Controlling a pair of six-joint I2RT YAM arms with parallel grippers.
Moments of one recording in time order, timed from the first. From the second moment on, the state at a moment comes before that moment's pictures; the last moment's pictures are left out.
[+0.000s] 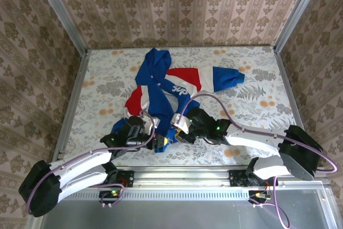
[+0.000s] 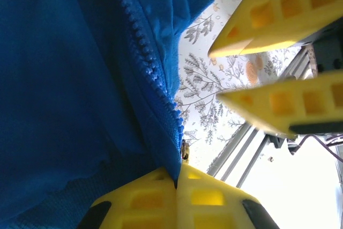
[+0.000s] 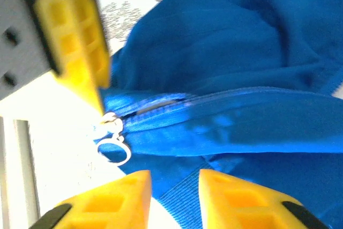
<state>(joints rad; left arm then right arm) -0.82 0.90 0.32 -0.10 0.49 -0.66 0.92 1.33 0.69 -0.12 -0.19 -0.19</state>
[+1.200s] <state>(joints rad) -0.78 0.96 0.40 -0.13 0.57 -0.54 0.94 1.41 0.64 0.05 -0.28 -0.27</state>
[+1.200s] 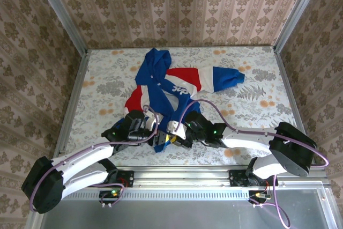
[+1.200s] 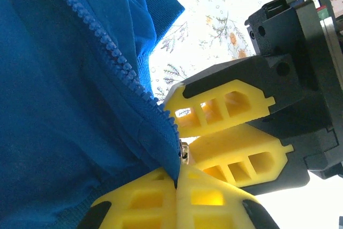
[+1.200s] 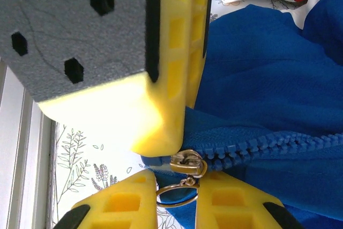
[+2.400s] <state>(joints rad) -0.78 0.96 0.41 -0.17 0.58 -0.52 0.95 1.37 0.64 0.05 -0.28 -0.25</state>
